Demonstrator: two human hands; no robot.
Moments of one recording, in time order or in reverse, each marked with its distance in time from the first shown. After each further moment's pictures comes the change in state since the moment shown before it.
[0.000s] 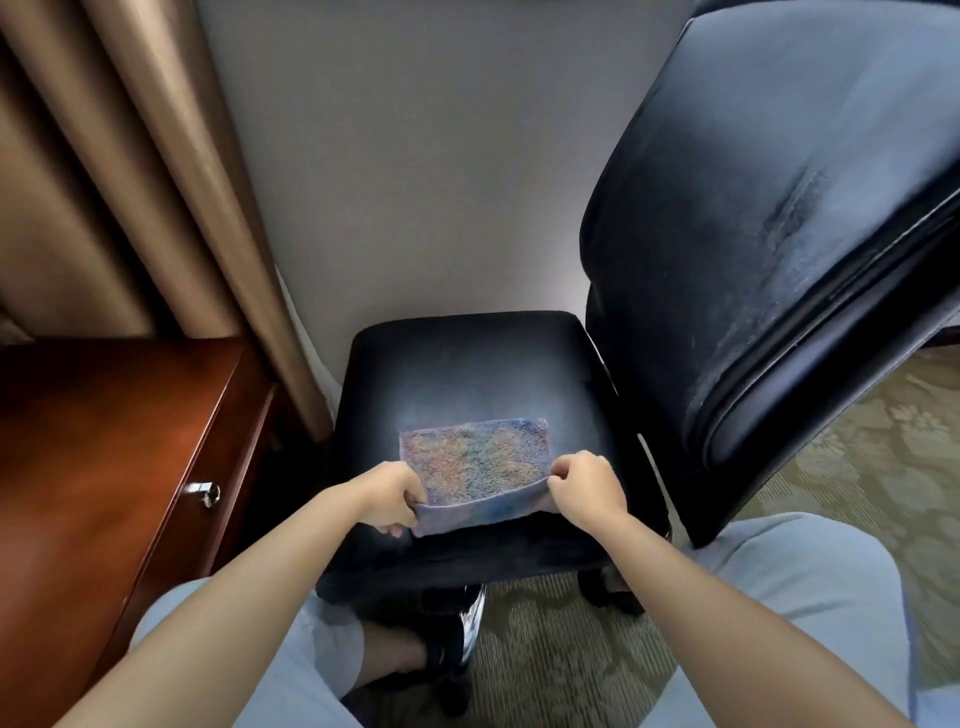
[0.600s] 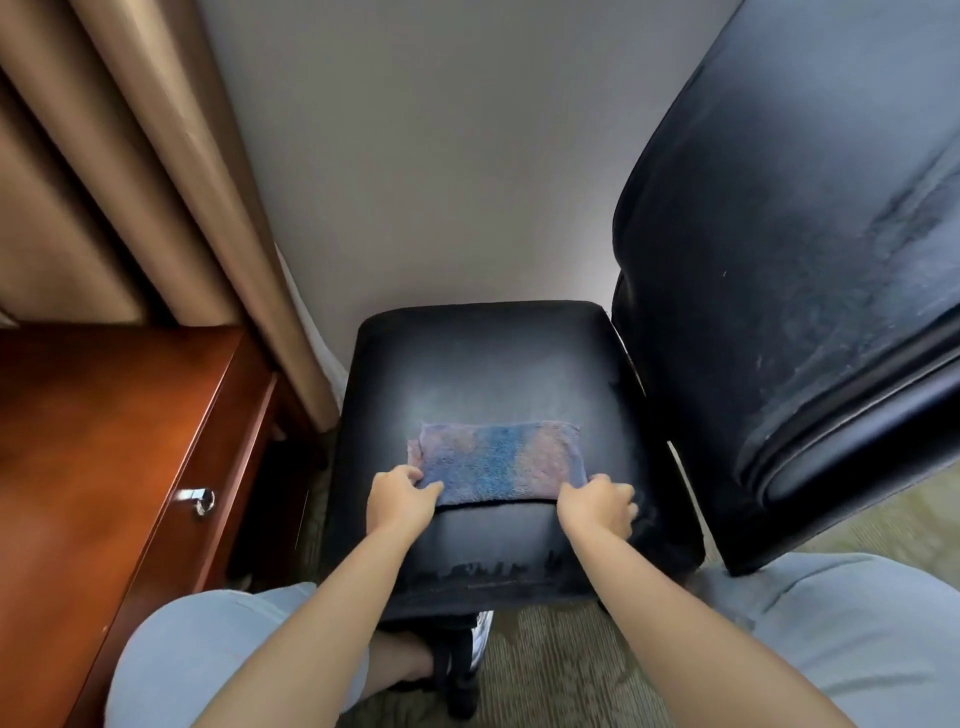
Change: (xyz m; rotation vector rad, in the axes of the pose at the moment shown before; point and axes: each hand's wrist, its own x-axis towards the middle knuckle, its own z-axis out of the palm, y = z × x) left_hand 0.060 -0.009 0.042 -0.622 0.595 -0.477; right_hand 0.035 -0.012 0.046 0.181 0.102 0.519
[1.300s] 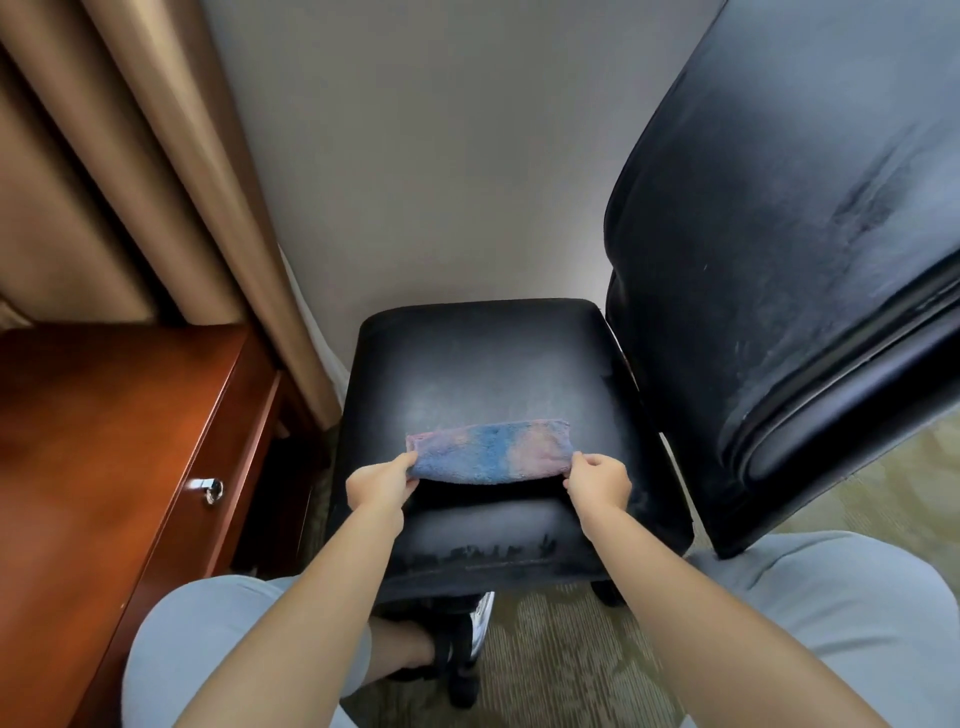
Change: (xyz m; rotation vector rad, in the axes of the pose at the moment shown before) left_hand -0.007 0.008 -0.015 -0.881 0.103 -0.378; right_hand -0.002 0.001 -0.013 0.592 -0.062 0.056
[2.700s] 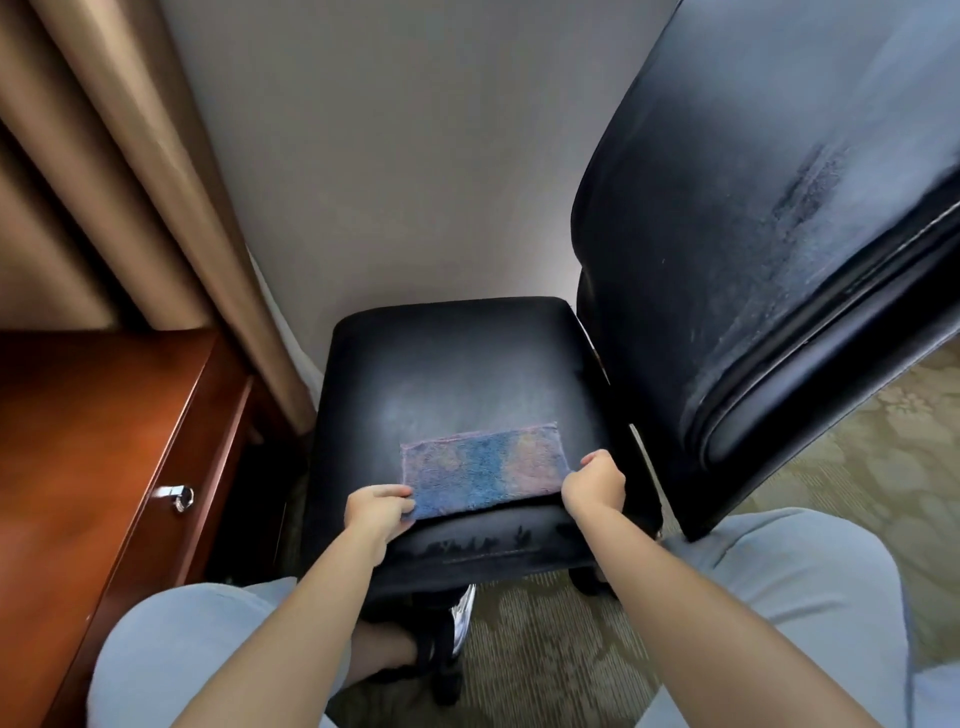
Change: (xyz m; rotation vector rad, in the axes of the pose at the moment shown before) left_hand -0.016 -0.028 -0.008 0.274 -0.211 -0.028; right_hand 0.003 0.006 -0.032 -0.371 0.043 -0.084
